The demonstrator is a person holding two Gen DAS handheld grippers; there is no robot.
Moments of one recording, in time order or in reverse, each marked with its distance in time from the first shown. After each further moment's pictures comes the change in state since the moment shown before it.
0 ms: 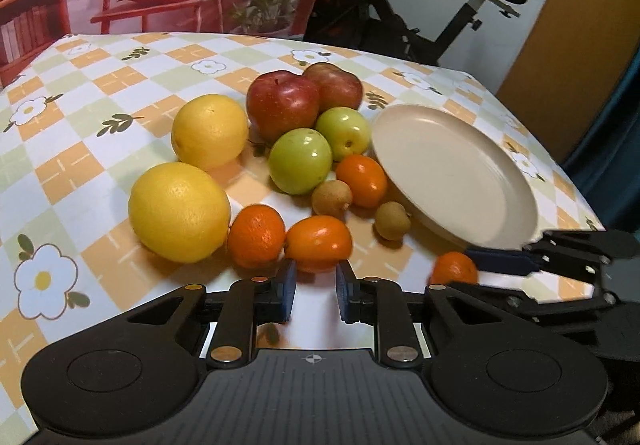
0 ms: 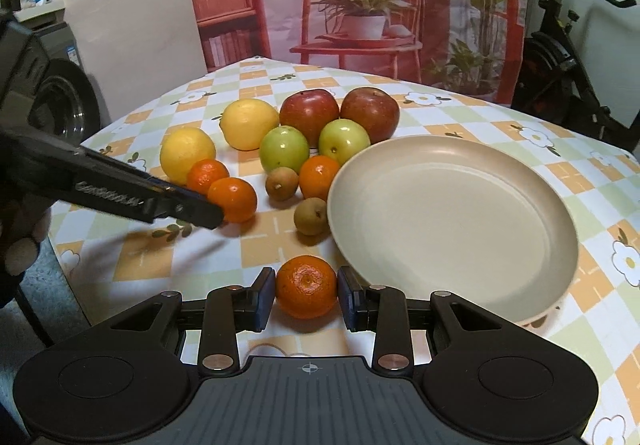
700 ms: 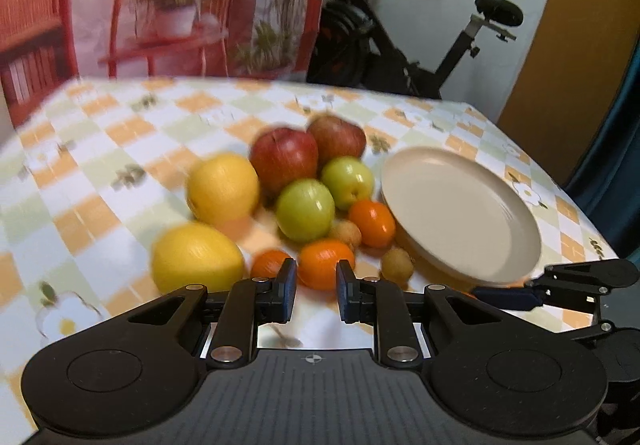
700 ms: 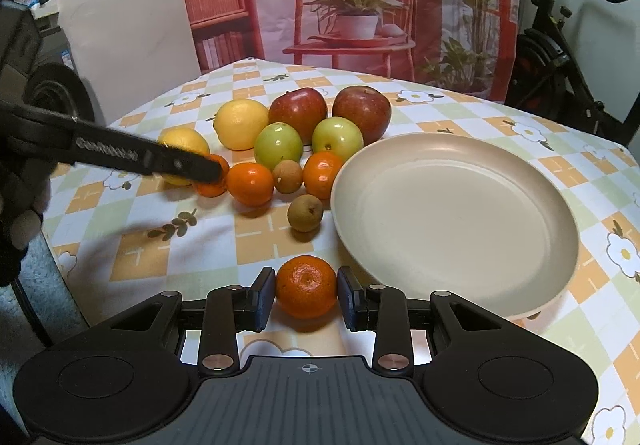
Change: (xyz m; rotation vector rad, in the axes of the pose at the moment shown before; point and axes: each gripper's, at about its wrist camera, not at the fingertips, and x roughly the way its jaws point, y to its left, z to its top) left arm -0.023 -0.005 0.011 0.059 -0.131 0.053; right arm -0.002 -0.003 -0.004 0.023 -0.004 -0.006
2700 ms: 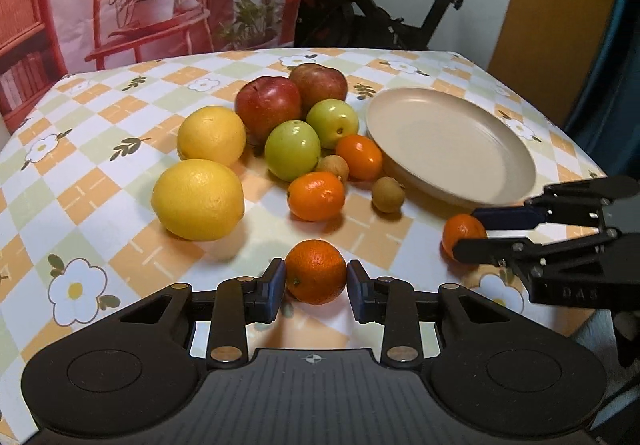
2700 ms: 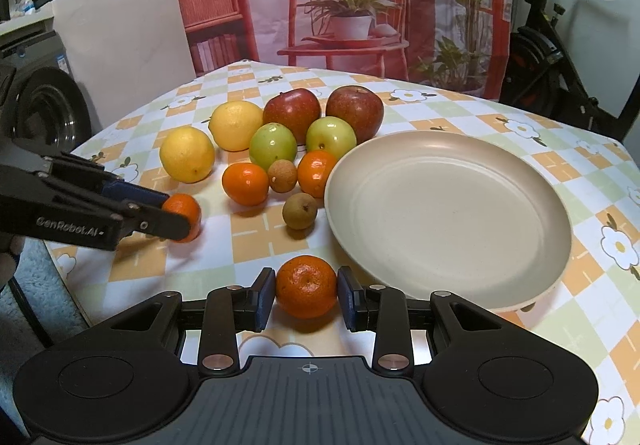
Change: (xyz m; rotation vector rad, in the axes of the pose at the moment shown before) left arm -0.005 -0.009 -0.028 0.099 0.115 -0.006; right arm -0.002 -0.001 -0.003 0.020 -0.005 -0.011
